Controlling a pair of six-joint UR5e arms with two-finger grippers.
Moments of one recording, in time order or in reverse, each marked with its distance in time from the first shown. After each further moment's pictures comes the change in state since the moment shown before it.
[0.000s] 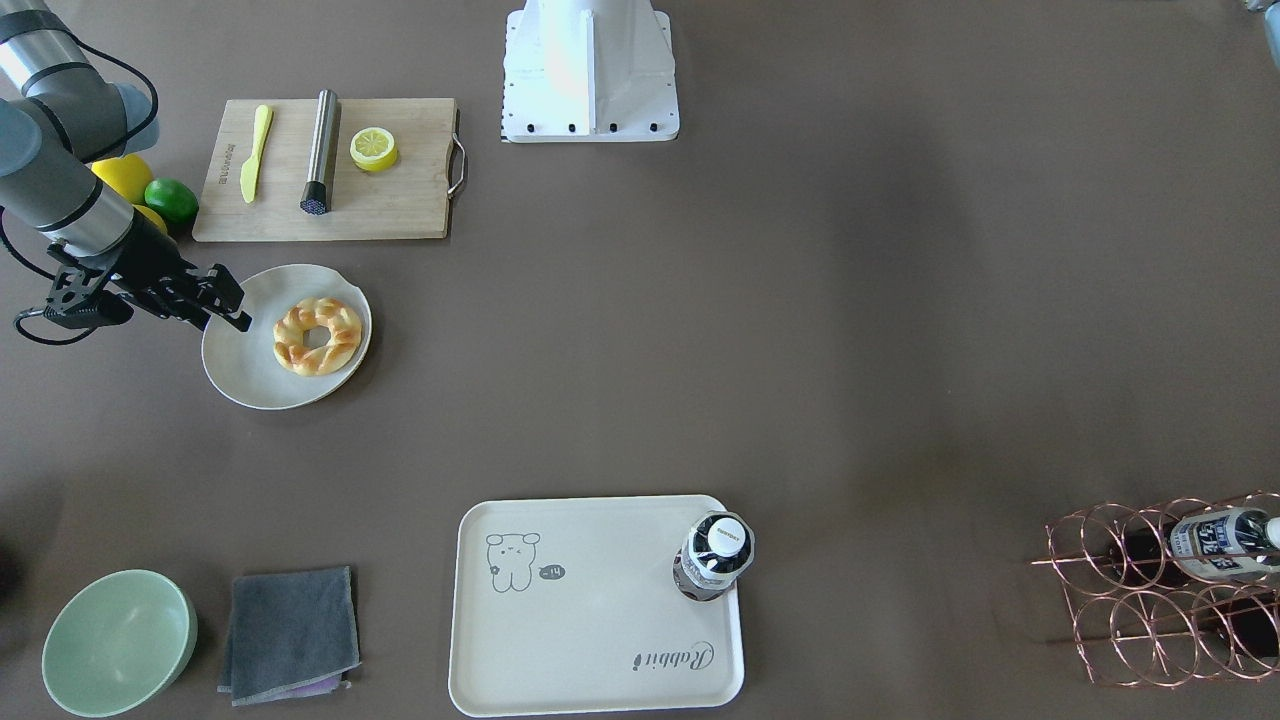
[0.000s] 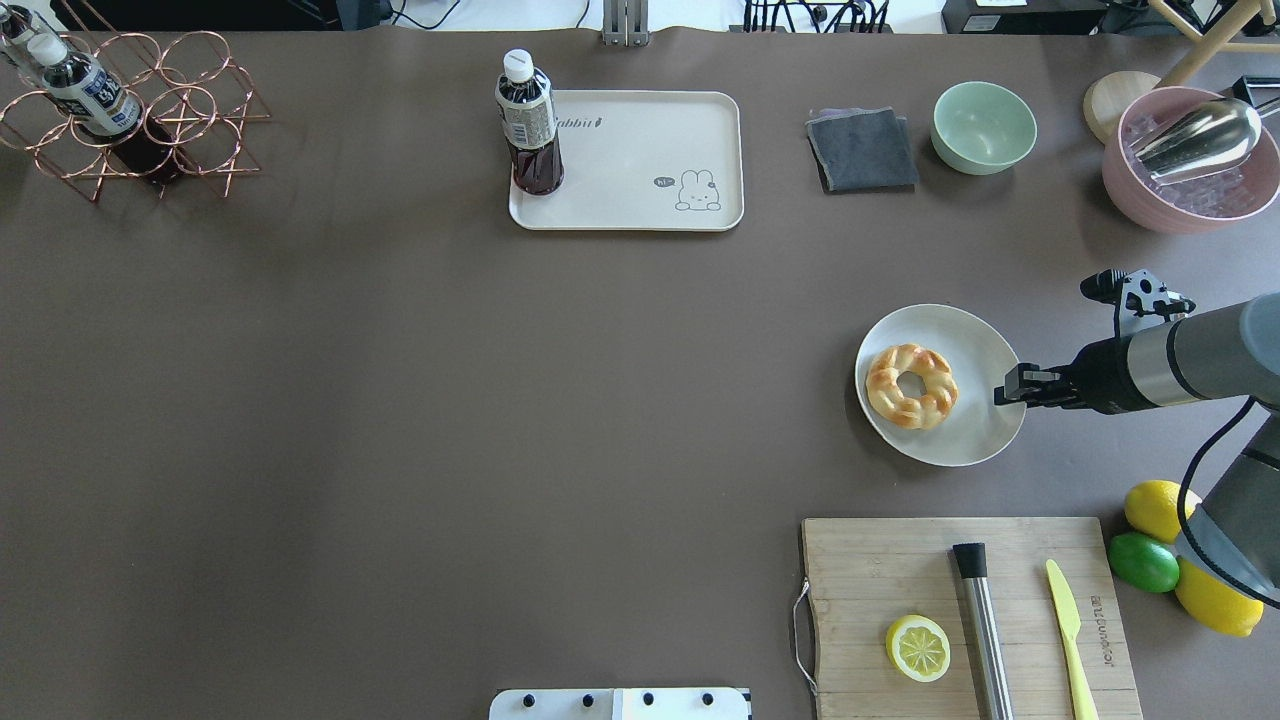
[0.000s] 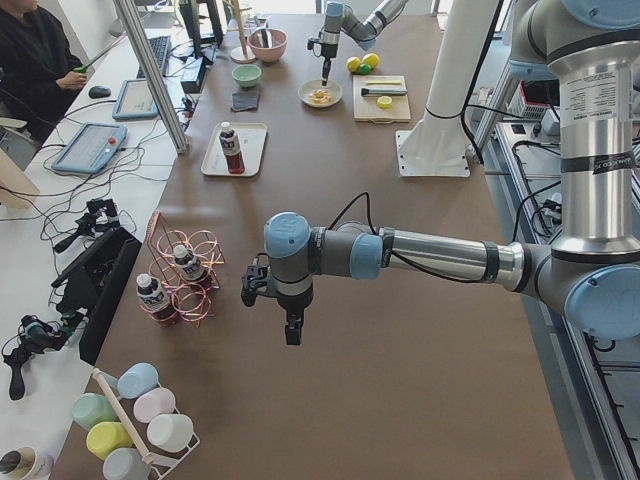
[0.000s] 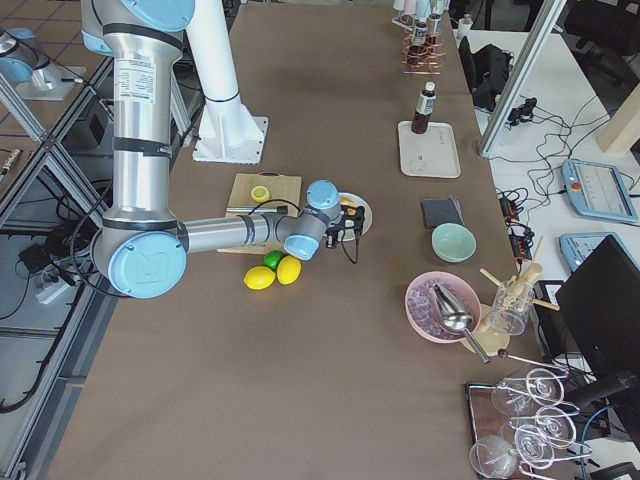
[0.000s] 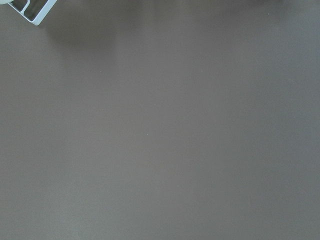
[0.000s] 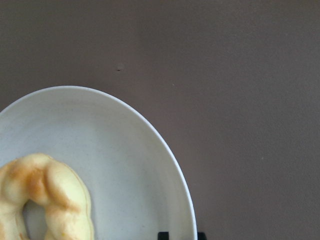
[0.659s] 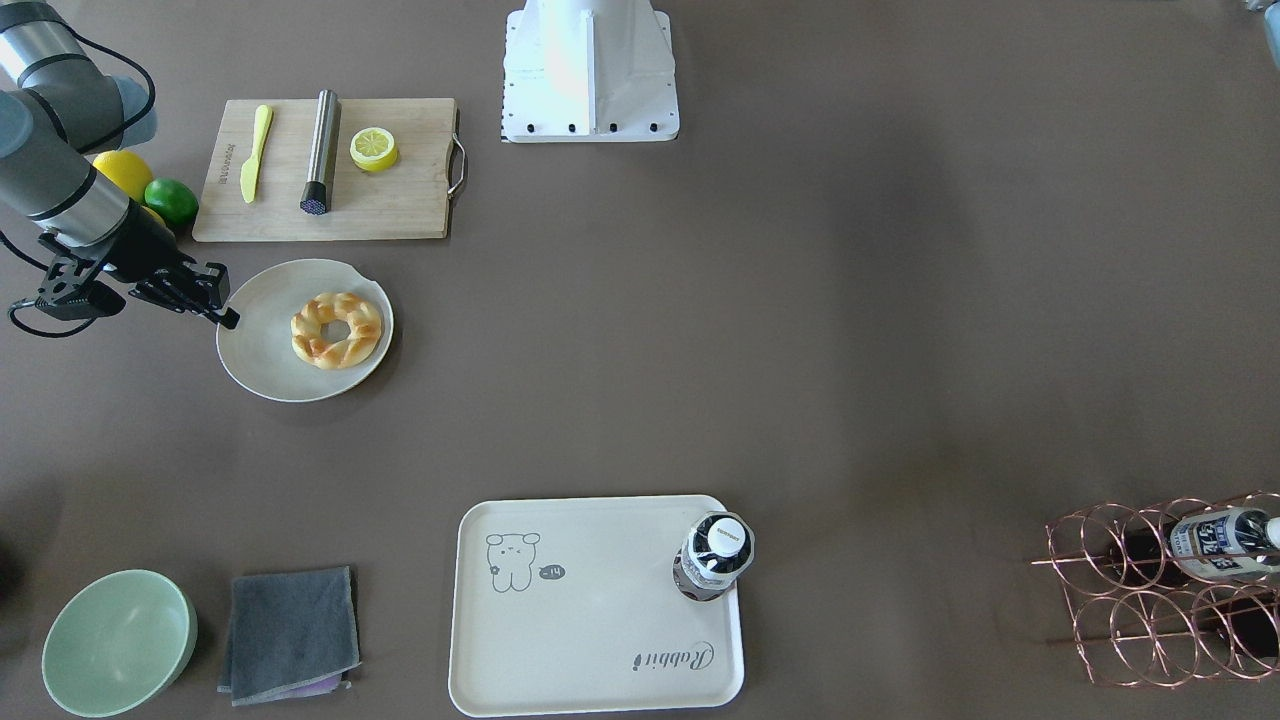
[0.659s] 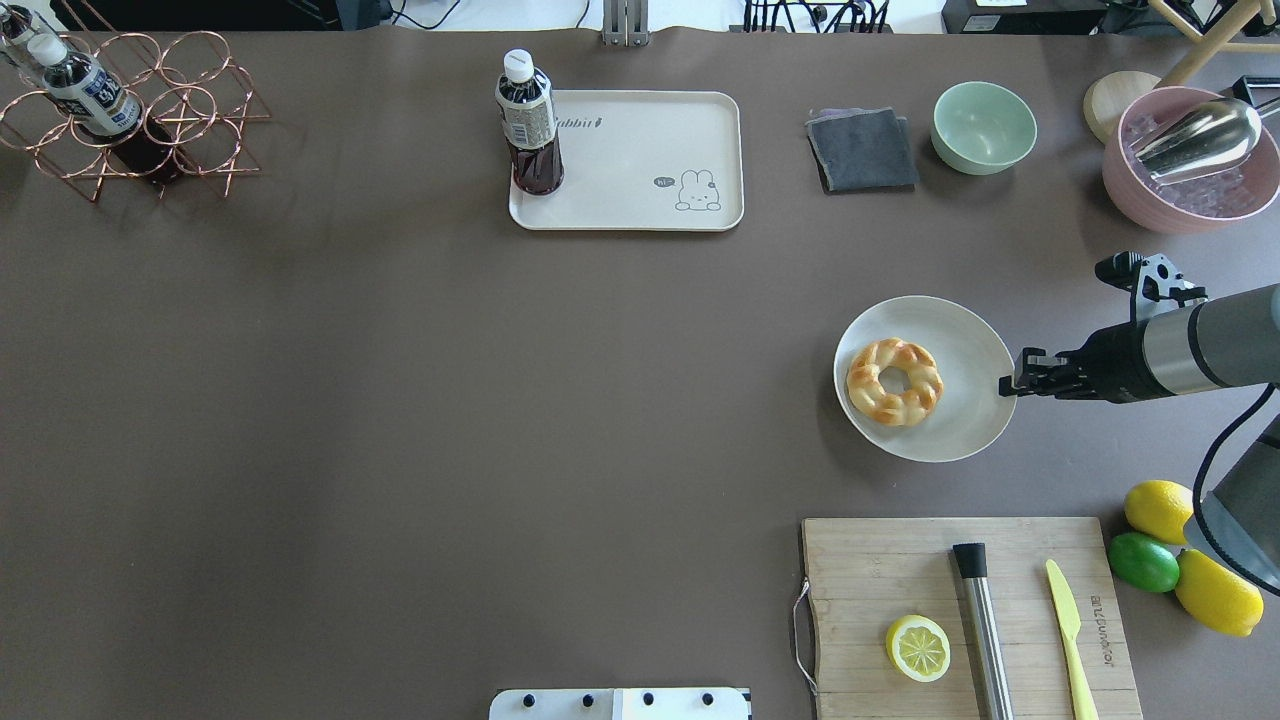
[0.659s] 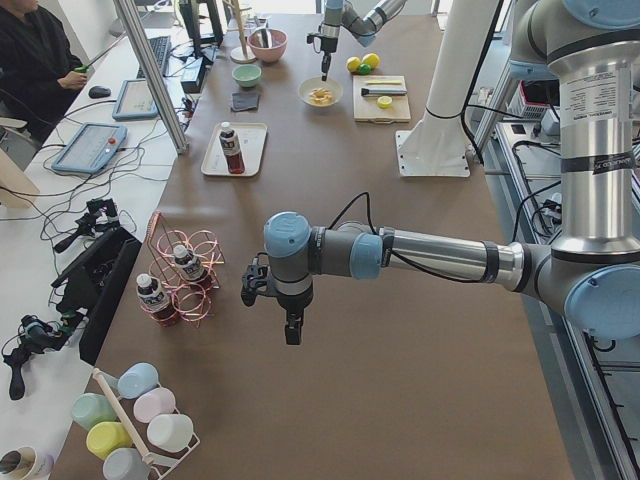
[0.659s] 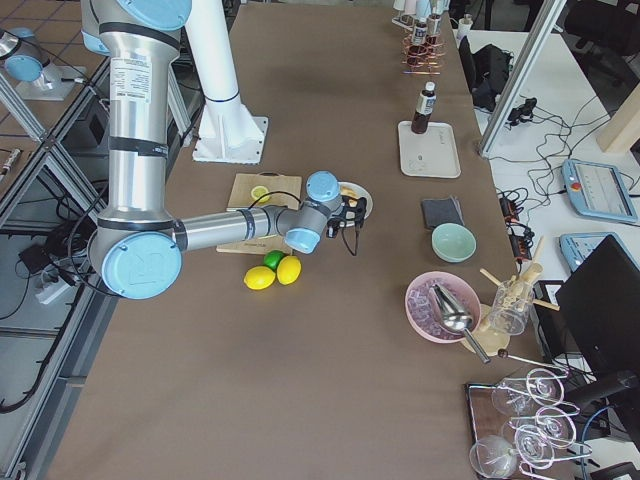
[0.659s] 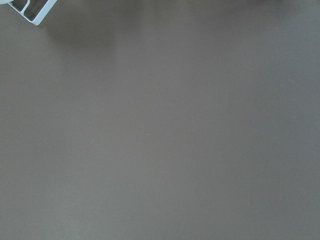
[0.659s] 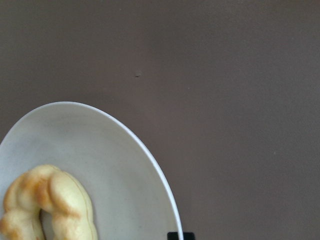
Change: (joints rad) left arm 0.000 -0.001 -0.001 0.000 0.000 0.000; right arm 0.033 -0.007 0.060 0.004 0.048 0.073
